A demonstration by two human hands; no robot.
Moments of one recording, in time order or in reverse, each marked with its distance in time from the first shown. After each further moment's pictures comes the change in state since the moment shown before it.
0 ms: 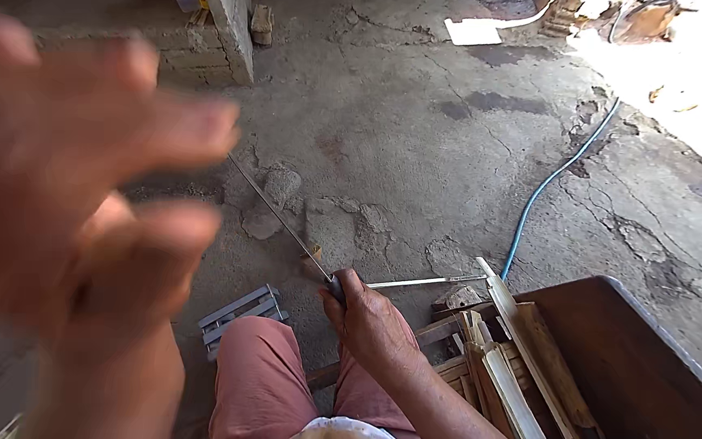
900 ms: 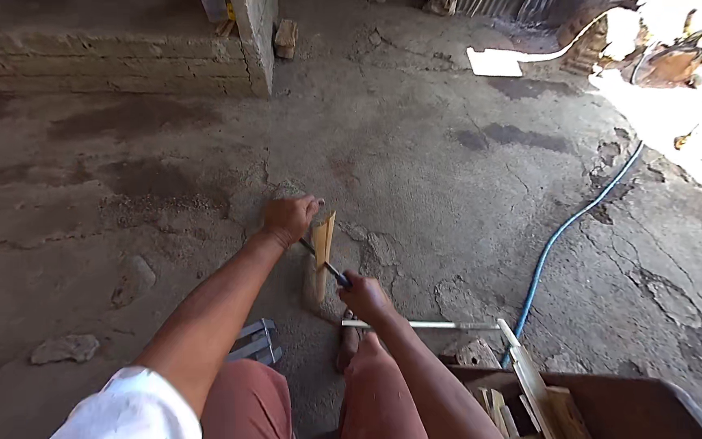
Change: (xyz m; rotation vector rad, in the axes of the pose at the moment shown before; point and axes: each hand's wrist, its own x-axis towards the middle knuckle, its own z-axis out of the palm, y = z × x) left_hand -0.041 -0.203 0.201 0.317 -0.567 -0.617; right_hand 0.132 0.130 0.080 0.058 -0.639 0.334
